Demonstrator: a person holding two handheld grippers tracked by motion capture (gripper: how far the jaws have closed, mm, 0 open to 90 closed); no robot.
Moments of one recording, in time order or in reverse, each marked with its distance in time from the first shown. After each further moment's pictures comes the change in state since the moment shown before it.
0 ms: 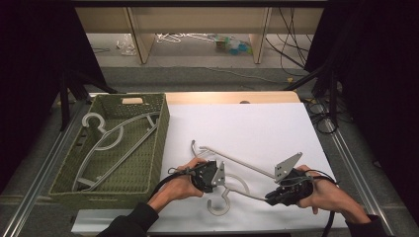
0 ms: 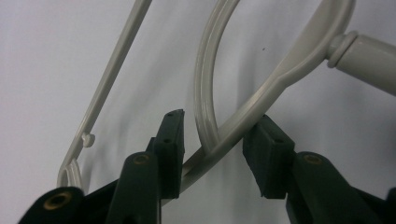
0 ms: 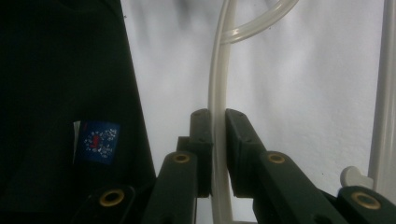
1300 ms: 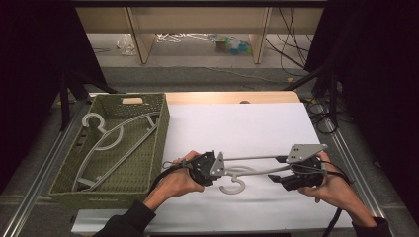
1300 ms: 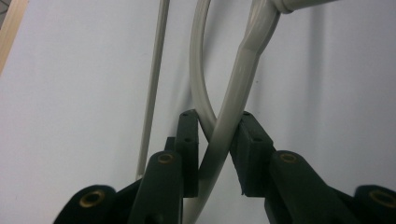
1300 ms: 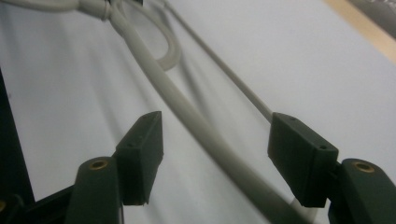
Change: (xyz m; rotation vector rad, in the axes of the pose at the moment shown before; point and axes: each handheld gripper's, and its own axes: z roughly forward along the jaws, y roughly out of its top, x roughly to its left) left arm 0.015 0.020 -0.043 -0.013 -0.020 -0.135; right arm -0.006 0.004 -0.038 -0.253 -0.424 0.039
